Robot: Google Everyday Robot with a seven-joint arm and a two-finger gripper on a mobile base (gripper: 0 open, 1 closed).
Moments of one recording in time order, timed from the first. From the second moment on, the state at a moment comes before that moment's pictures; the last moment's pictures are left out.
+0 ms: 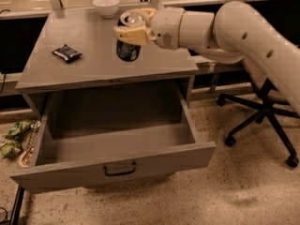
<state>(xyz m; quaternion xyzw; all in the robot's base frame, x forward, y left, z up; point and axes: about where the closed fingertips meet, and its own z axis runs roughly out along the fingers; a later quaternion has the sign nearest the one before) 0.639 0.054 1.004 -0.46 0.56 0.32 0.61</state>
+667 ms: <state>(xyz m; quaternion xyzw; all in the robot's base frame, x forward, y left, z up) 0.719 0.019 1.025 -0.43 0.60 0.30 0.61</state>
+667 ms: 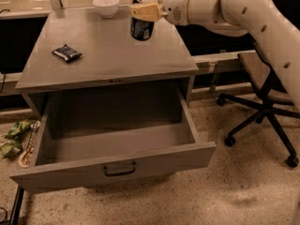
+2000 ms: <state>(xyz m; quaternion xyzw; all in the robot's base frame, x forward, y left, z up) 0.873 0.072 0.943 -0.42 0.67 0.28 0.54</state>
